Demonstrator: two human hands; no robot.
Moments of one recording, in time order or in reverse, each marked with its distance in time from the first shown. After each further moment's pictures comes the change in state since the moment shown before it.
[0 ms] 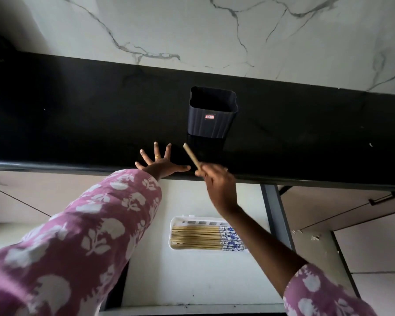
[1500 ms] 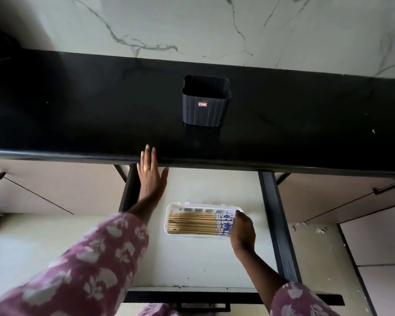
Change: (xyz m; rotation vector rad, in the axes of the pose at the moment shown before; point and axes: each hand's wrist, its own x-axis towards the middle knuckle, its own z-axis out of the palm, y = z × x) left_hand -0.040 -0.035 0.080 -0.328 0.598 0.280; right_hand -0.164 0.056 -0.038 -0.310 -0.514 0.949
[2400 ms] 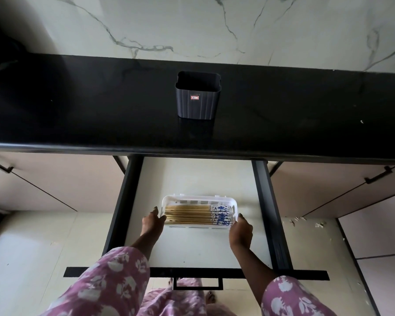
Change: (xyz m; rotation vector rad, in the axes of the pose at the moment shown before) left_hand -0.132 -0.033 0.032 -0.057 -0.378 -0.505; right_hand -0.026 0.035 0.006 0.138 -0.005 0.215
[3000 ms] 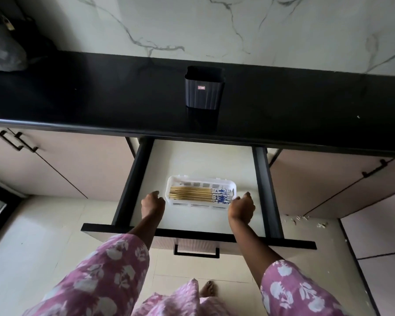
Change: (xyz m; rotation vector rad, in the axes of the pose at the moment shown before) left_hand -0.056 -0.011 -0.006 -0.124 0.245 -0.035; right_hand -0.034 -0.011 -0.030 0.230 0.144 0.033
